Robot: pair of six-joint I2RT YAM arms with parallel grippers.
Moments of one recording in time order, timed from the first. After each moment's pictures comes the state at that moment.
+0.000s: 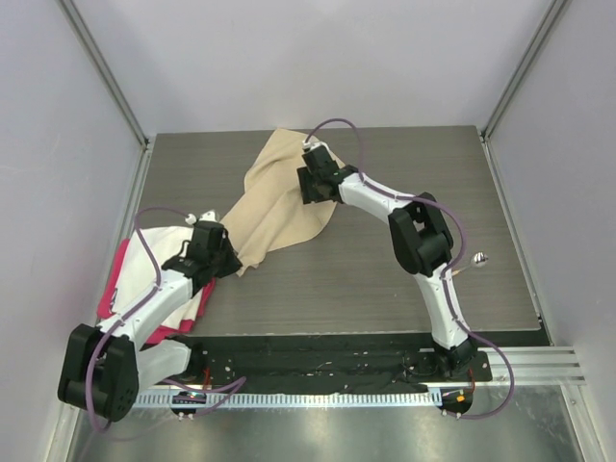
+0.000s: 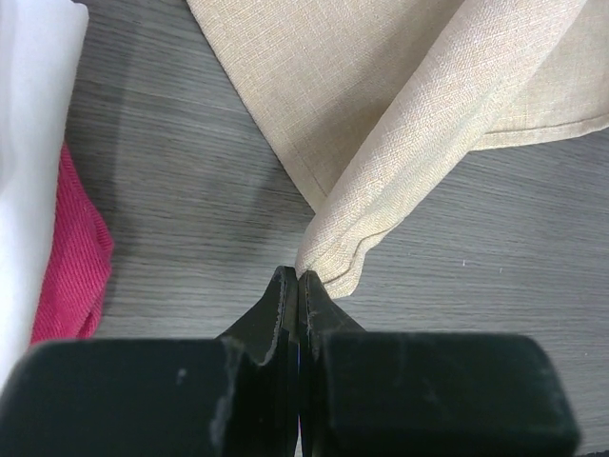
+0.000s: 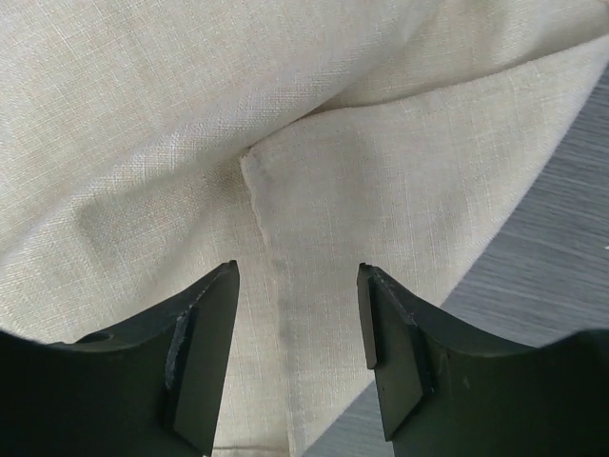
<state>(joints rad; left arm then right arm) -0.31 1.10 0.55 -0.30 -0.07 -0.63 0.60 2.24 1.81 -0.39 0.19 0.27</state>
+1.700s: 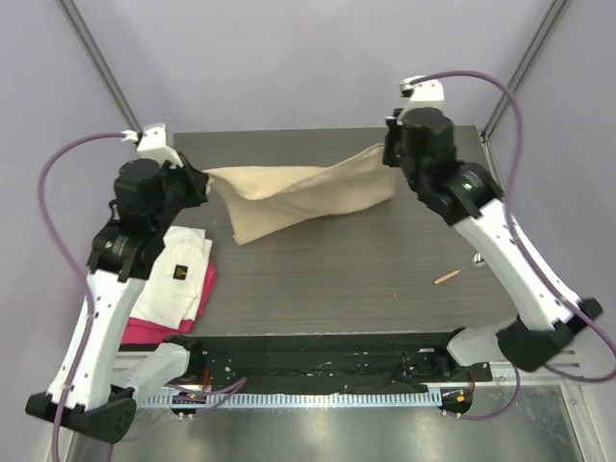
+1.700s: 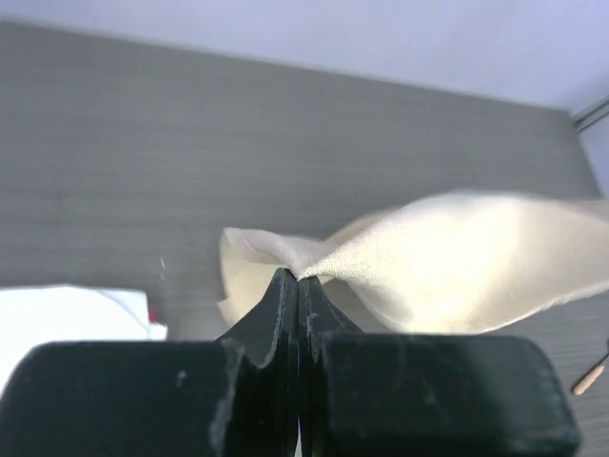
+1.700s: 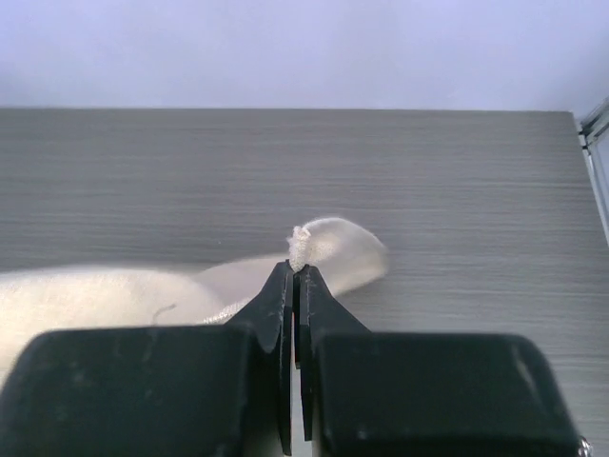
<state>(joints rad) -0.27 1.00 1.29 -0.60 -0.11 -0.34 0.60 1.42 1.71 -0.63 0.51 0.21</state>
